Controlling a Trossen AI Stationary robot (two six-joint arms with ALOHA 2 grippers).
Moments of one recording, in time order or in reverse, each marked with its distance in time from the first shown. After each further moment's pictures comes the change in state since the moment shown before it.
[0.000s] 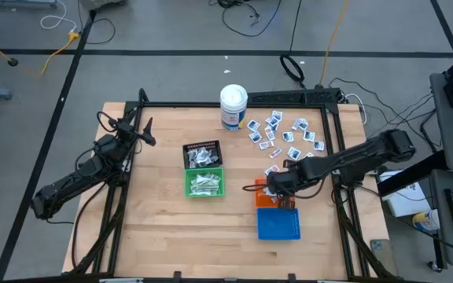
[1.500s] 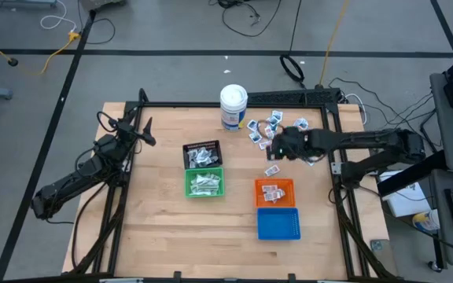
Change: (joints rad) left arm 0.000 0.000 0.000 0.000 0.000 0.000; right arm -0.371 -0.139 0.000 -0.011 0.243 0.822
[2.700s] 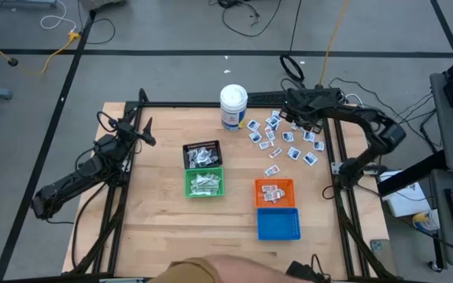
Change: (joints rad) left arm 0.000 0.000 0.000 0.000 0.000 0.000; right arm -0.679 0.263 0.000 0.213 -0.021 -0.049
